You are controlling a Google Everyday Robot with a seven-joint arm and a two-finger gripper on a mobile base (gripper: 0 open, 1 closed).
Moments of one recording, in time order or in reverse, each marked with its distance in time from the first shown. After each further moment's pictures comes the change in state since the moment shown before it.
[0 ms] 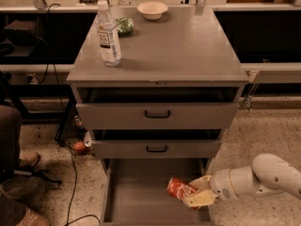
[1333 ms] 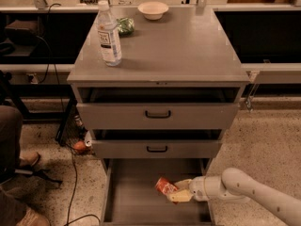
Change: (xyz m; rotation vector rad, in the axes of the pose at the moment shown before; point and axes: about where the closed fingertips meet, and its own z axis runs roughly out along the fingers) arm 0.058 -0.116 0.140 0.027 -0.107 0.084
